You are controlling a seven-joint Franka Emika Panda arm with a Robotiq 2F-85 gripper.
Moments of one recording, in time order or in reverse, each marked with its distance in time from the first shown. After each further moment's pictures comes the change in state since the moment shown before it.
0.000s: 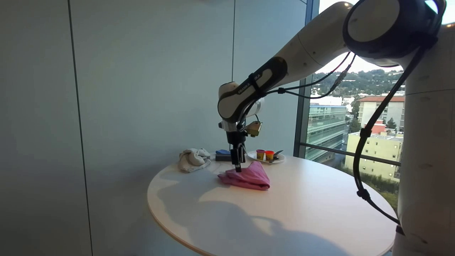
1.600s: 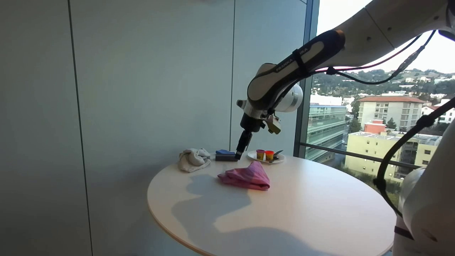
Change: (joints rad) arm 0.097 -0.409 -0.128 -0.401 0.271 0.411 -0.235
